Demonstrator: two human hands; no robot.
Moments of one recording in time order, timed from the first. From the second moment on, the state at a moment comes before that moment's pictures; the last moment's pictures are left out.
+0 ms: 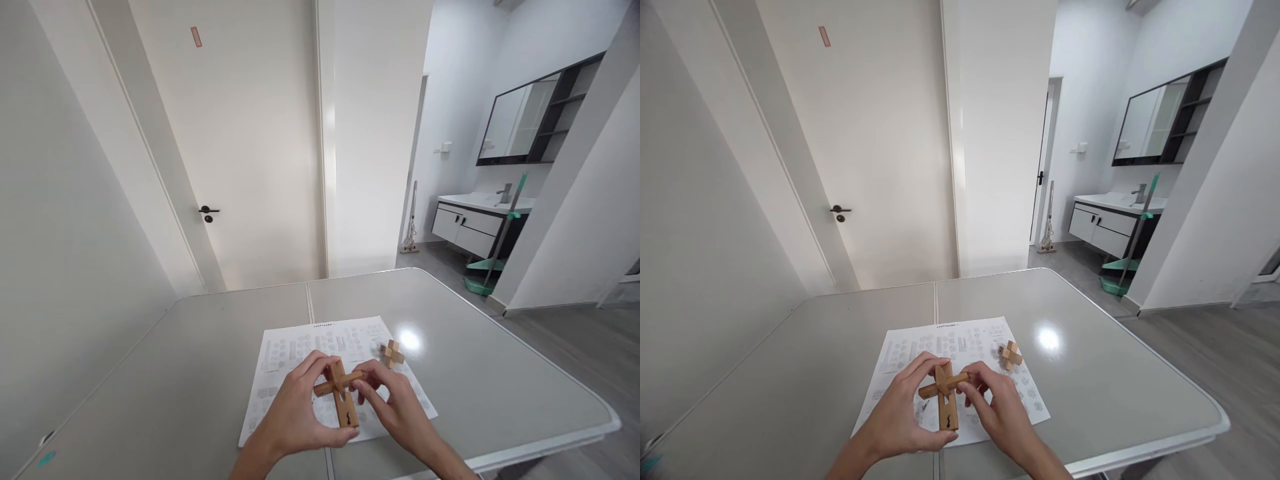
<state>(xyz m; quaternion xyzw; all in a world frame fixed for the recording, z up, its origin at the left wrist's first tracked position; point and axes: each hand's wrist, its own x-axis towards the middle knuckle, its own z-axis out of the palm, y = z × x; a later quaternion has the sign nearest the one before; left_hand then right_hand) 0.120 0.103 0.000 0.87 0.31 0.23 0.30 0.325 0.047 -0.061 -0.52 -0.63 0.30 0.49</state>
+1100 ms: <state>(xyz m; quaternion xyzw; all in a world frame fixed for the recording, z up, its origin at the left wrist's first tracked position) 0.098 0.121 -0.020 0.84 0.41 0.27 0.23 0.349 0.085 -0.095 -0.63 -0.47 0.39 0.48</state>
